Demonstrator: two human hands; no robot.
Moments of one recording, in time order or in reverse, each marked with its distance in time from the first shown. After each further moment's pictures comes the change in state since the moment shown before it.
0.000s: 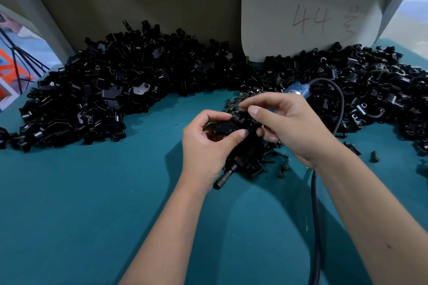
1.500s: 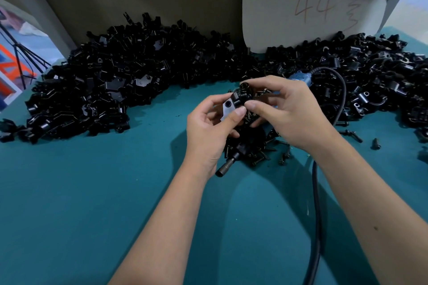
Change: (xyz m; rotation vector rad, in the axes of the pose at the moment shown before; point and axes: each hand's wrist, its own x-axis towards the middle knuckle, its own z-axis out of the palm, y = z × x) left_hand 0.003 0.009 0.004 -0.225 -0.046 -0.087; right_hand 0.002 0.008 0.001 -0.186 -0.013 -0.258
